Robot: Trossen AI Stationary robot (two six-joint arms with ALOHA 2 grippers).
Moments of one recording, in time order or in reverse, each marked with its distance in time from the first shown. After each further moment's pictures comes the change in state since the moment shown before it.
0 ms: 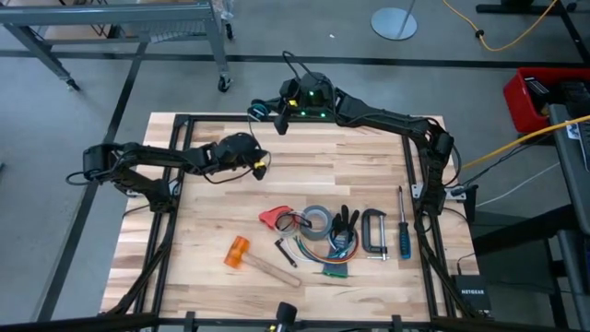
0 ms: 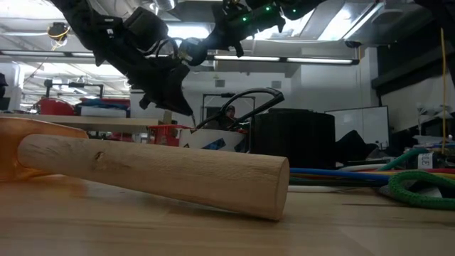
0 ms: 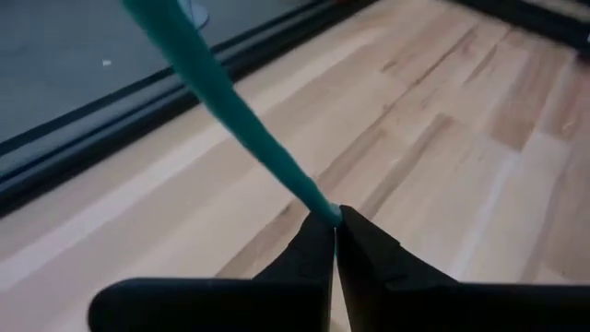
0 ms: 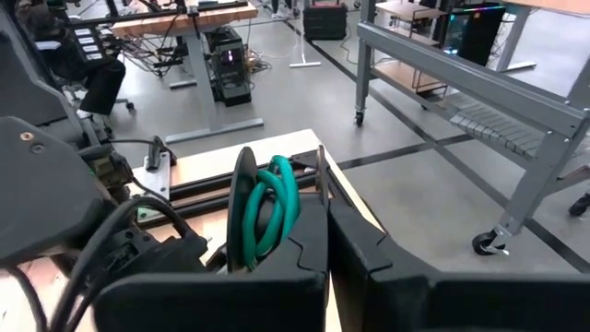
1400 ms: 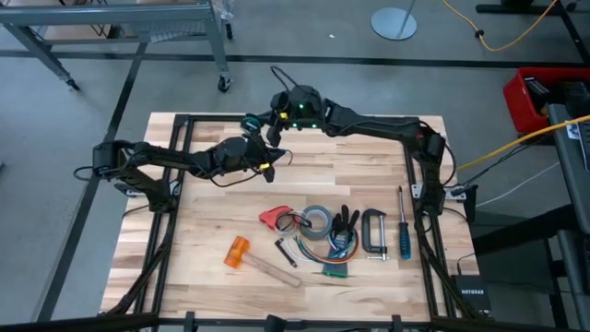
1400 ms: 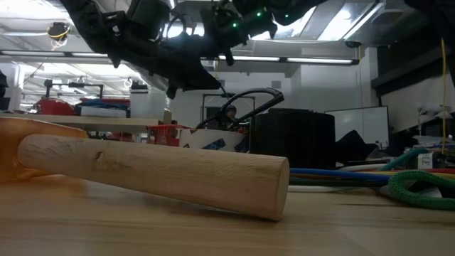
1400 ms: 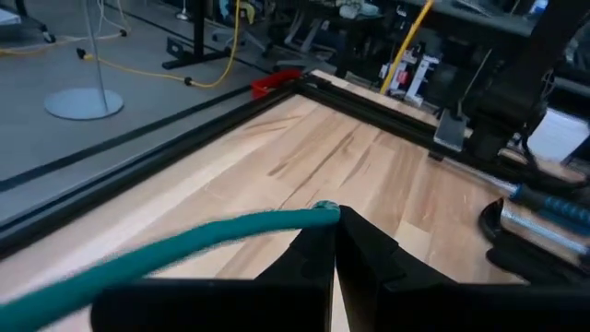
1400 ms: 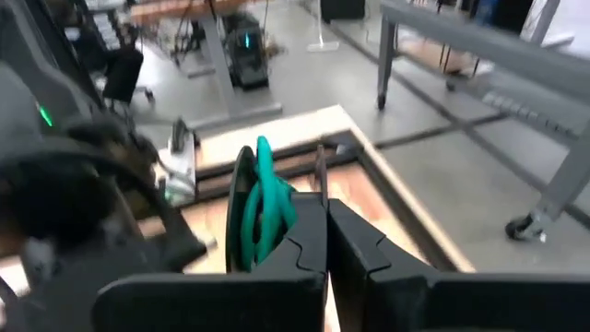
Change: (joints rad) left arm -0.063 0.092 0.032 0.371 0.110 0.001; right arm 0.067 0.065 -0.002 0.017 0.000 0.050
